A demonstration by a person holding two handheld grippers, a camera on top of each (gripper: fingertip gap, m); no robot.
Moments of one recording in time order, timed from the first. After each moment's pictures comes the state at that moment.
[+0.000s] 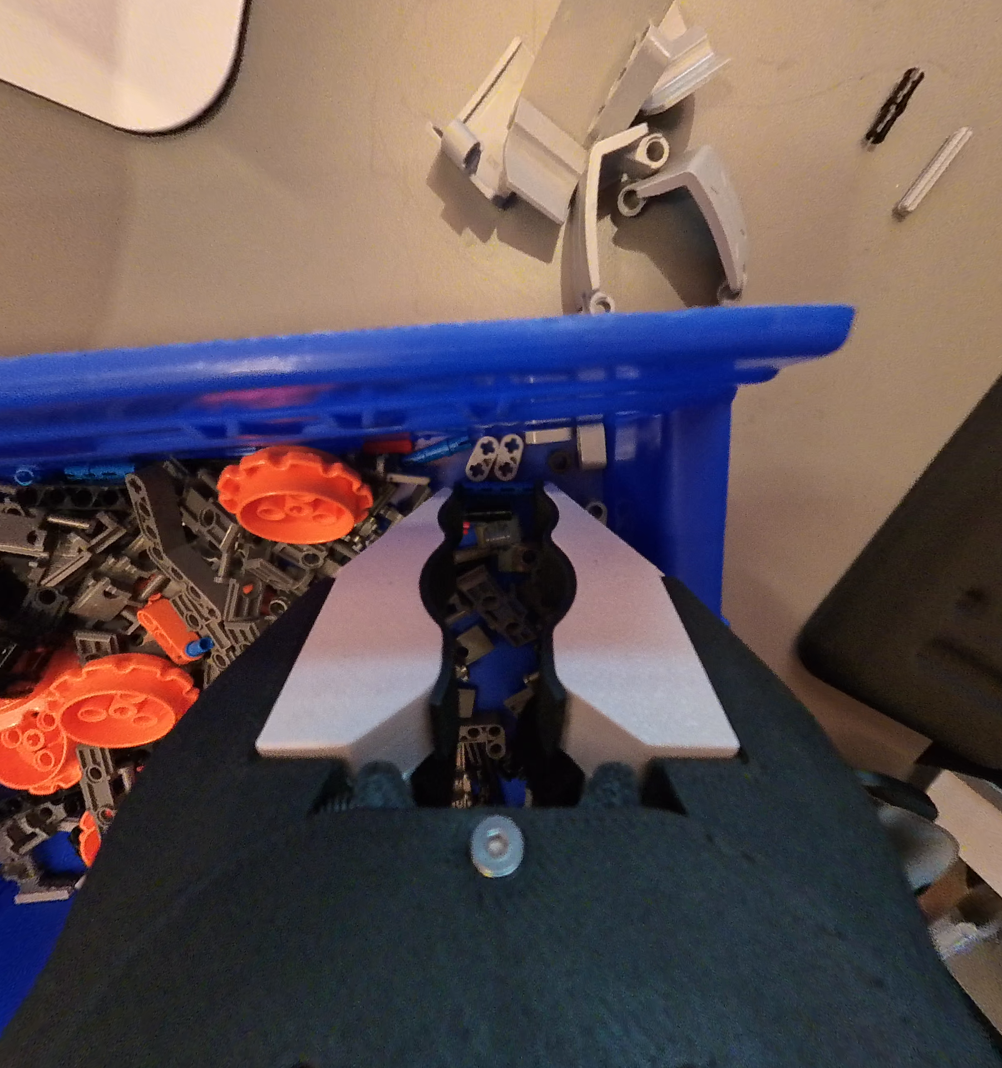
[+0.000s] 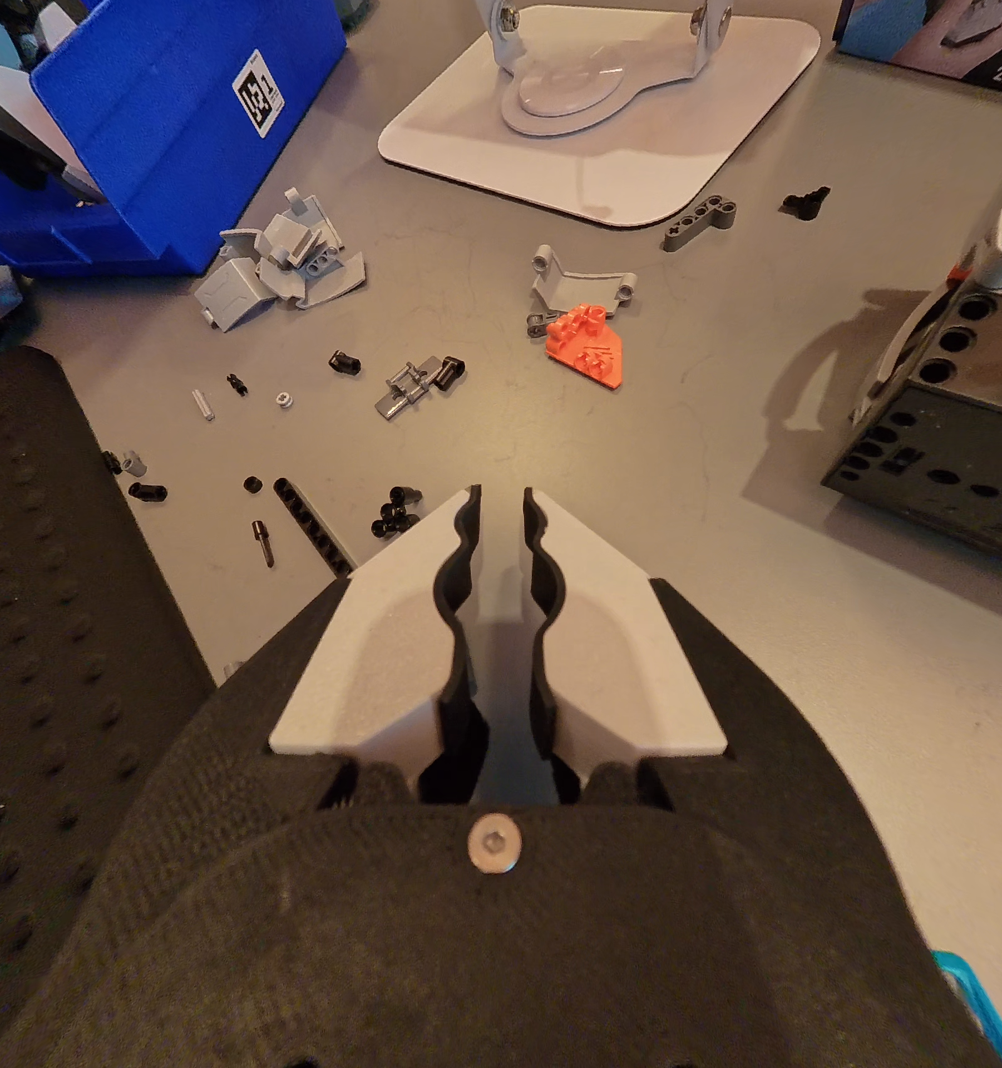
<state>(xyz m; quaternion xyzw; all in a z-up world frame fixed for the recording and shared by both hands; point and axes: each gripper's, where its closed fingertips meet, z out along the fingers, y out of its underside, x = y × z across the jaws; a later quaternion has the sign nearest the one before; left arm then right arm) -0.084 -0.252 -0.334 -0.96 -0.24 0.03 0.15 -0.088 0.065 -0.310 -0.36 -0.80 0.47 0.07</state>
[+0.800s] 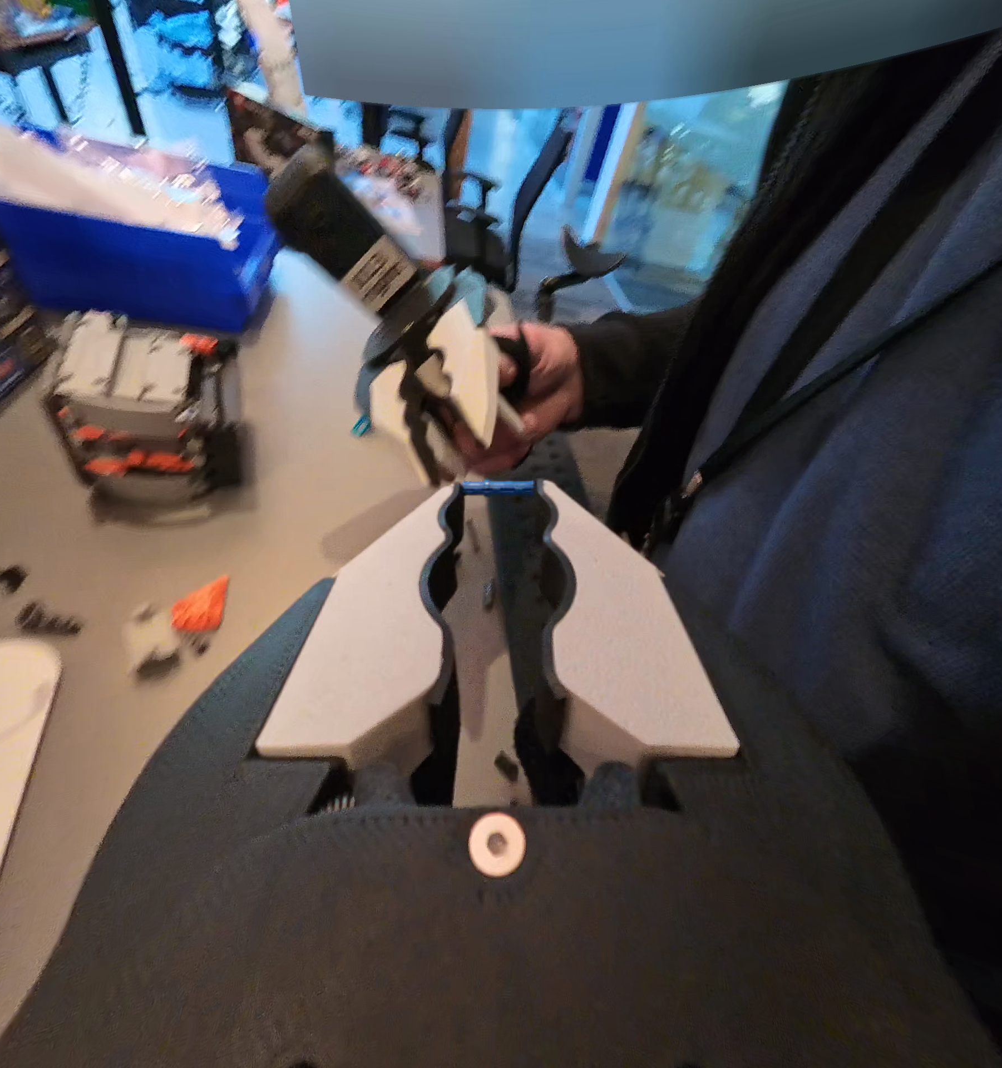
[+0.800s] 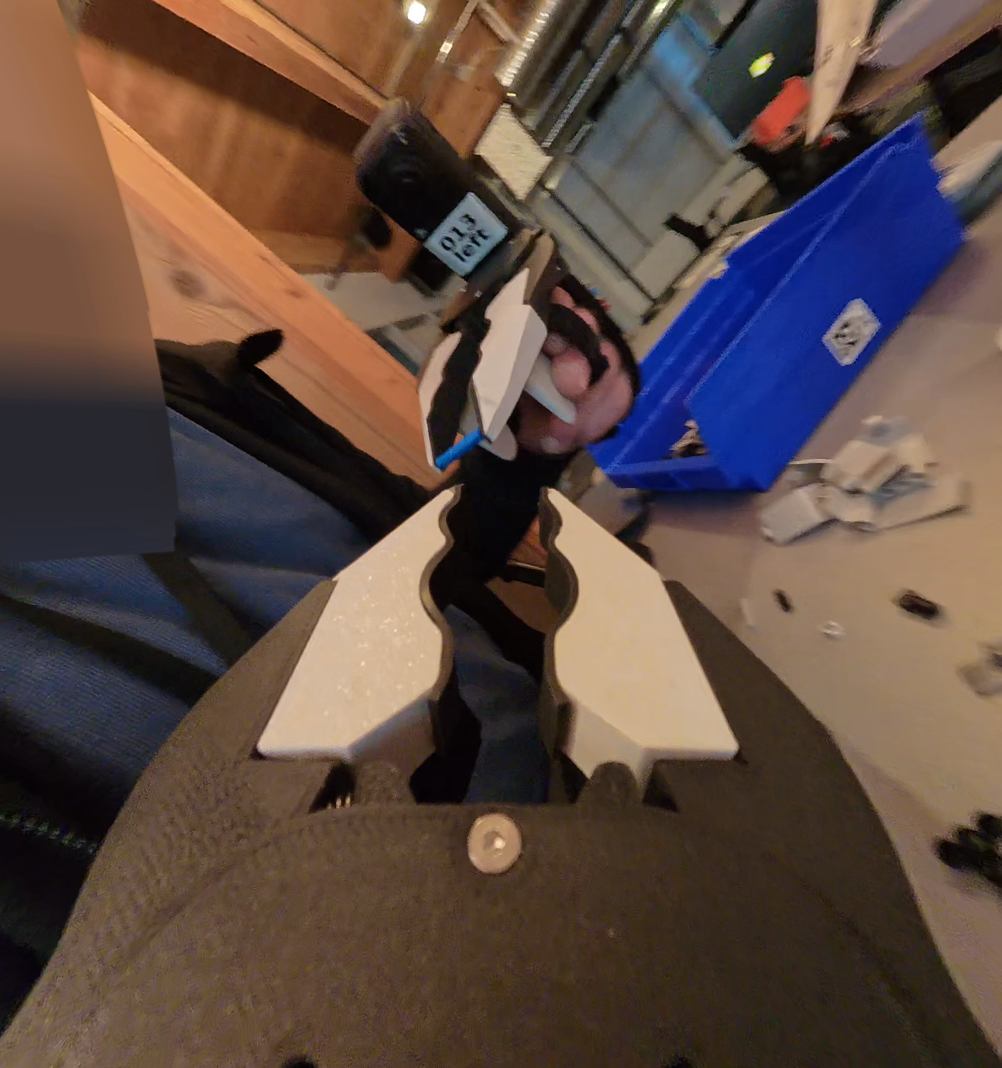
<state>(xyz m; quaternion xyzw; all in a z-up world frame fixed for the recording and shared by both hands) -0.008 -0.030 -0.135 -0.80 -0.01 -0.13 0.59 -0.020 -0.009 -0.151 -0.24 -0.60 0.68 -0.34</state>
